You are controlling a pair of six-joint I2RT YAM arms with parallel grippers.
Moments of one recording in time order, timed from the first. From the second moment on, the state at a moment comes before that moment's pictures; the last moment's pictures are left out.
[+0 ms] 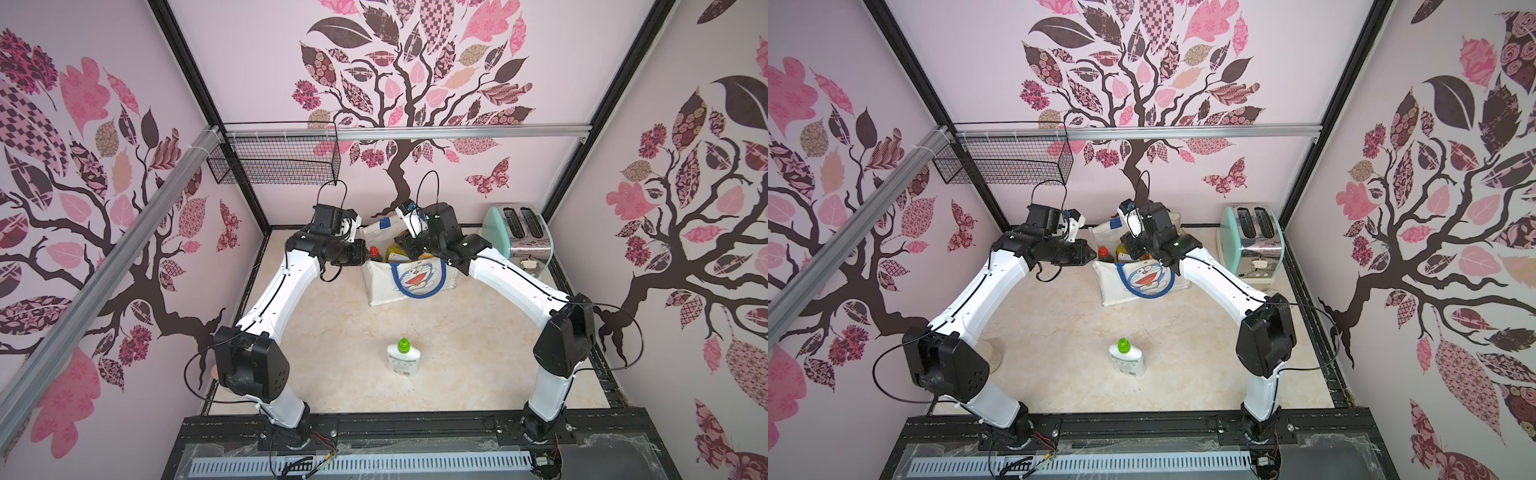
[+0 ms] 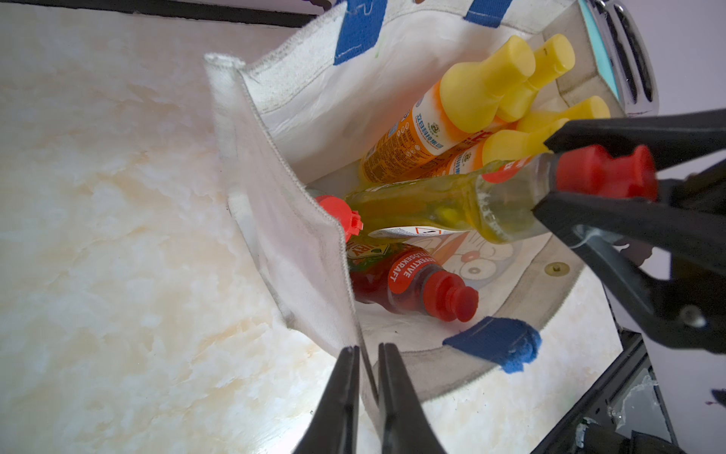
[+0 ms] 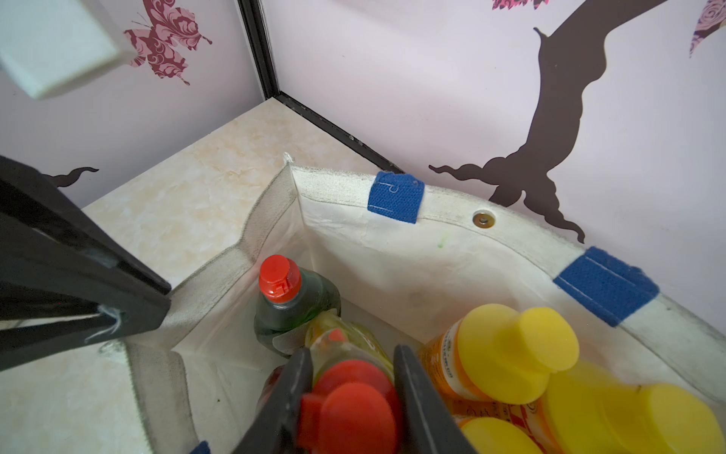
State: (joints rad) left arm -0.27 1.63 1.61 -0.84 0.36 -0.21; right arm 0.62 1.83 1.73 -0.37 -0.09 -0.07
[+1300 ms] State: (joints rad) left arm -0.27 1.63 1.61 -0.84 0.35 -0.21; right arm 0.61 2.02 1.81 -0.46 -0.11 -0.06
